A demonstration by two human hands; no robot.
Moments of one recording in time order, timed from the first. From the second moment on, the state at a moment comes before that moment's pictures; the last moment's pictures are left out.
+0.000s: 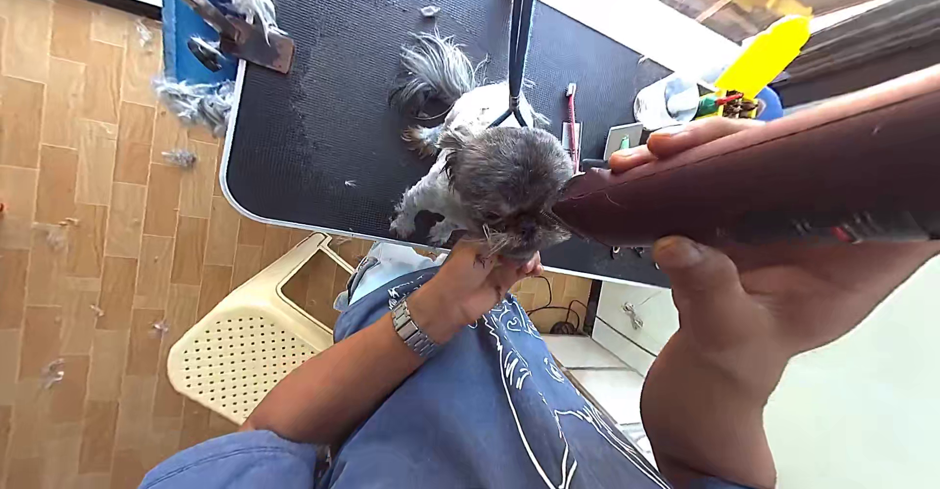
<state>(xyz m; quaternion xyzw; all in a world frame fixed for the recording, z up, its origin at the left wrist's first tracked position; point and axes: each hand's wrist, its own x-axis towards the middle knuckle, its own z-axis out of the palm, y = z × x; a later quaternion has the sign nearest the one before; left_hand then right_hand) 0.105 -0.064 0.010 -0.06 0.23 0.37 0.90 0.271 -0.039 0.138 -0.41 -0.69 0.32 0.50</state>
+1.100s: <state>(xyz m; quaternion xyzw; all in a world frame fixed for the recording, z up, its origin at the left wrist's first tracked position) 0.128 -0.090 0.001 -0.11 0.19 0.43 0.88 0.308 -0.038 0.106 -0.34 -0.65 0.39 0.56</state>
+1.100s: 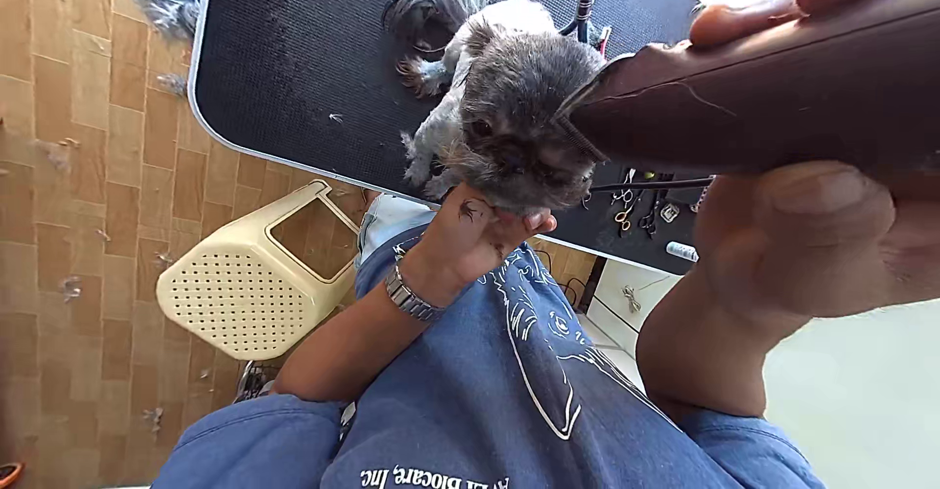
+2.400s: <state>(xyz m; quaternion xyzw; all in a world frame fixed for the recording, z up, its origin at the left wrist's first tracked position) 0.100 -0.147 -0.039 0.10 0.31 0.54 0.77 0.275 -0.137 0.101 -0.32 -0.64 0.44 0.54</state>
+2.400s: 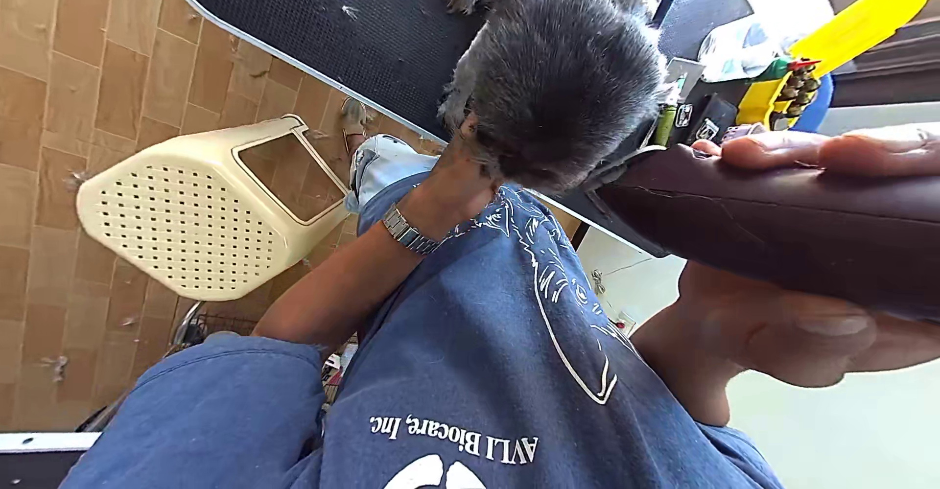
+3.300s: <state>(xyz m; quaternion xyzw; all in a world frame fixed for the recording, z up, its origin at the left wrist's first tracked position) 0.141 -0.076 -0.055 0.57 0.41 0.68 0.19 0.348 -0.124 0.090 -0.31 -0.62 0.33 0.64</state>
